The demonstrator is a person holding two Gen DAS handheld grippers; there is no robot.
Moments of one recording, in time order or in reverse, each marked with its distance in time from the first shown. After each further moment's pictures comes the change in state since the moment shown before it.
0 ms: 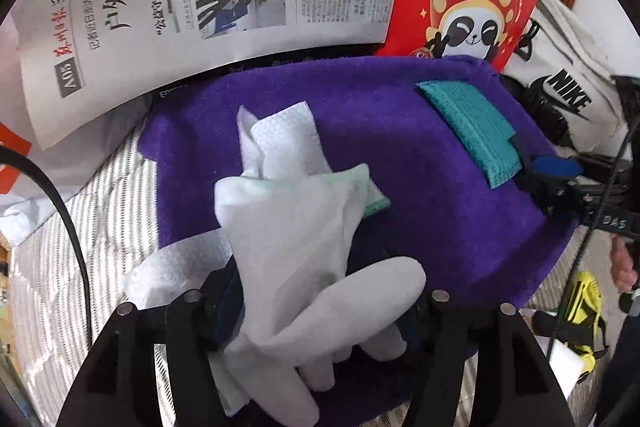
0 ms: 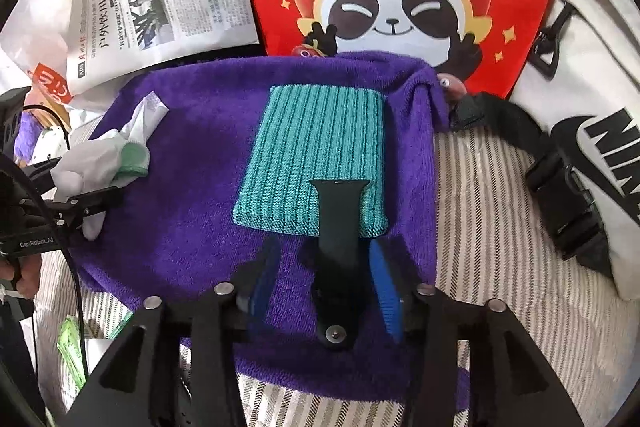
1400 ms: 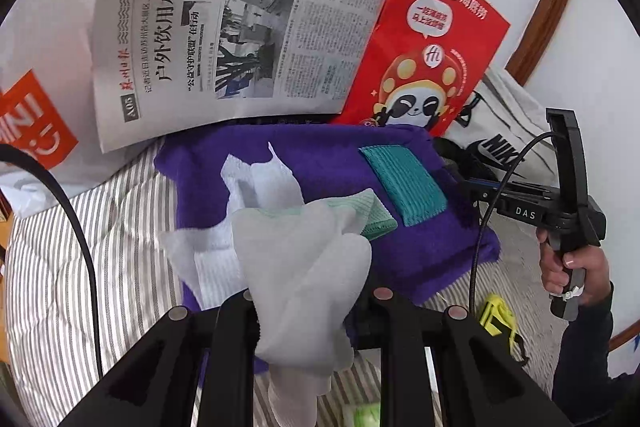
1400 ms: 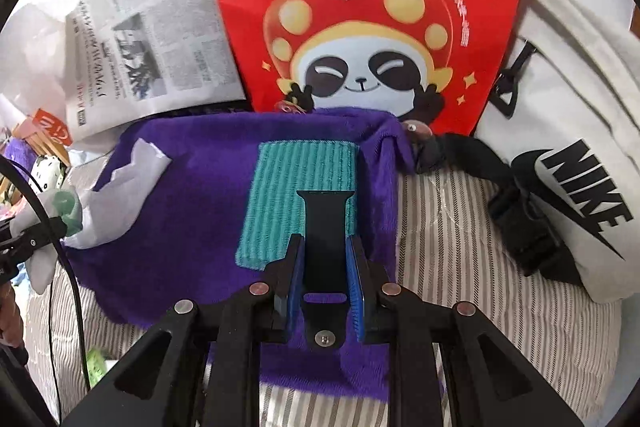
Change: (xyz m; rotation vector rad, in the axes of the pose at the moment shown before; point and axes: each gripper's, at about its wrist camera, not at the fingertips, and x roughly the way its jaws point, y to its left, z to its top) left arm -0.093 0.006 -0.021 -0.117 -0.157 -0.166; right arm -0.034 -0.011 0.028 0.047 0.009 -0.029
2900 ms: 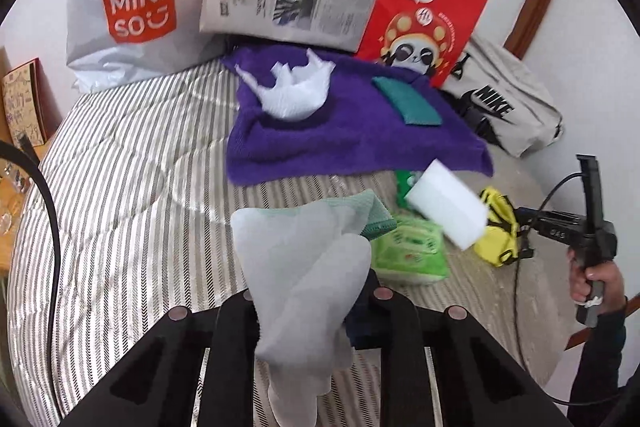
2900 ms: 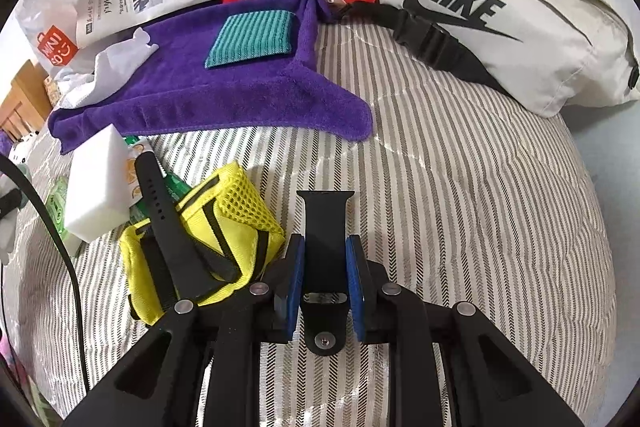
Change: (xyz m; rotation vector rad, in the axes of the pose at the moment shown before) left arm -0.074 0.005 -0.147 -0.055 -0.021 0.064; right arm -0.082 -0.031 -0.160 0.046 0.076 -0.130
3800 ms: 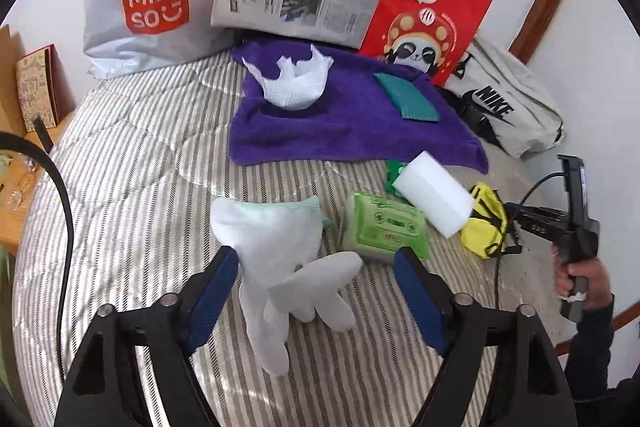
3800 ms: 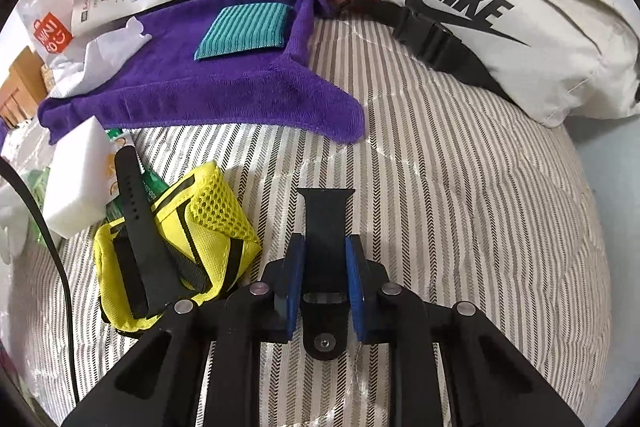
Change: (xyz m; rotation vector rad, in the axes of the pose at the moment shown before) left arm -0.016 -0.010 -0.011 -0.050 0.027 0.033; right arm 0.017 -0.005 0.000 -0.048 0.006 -0.031
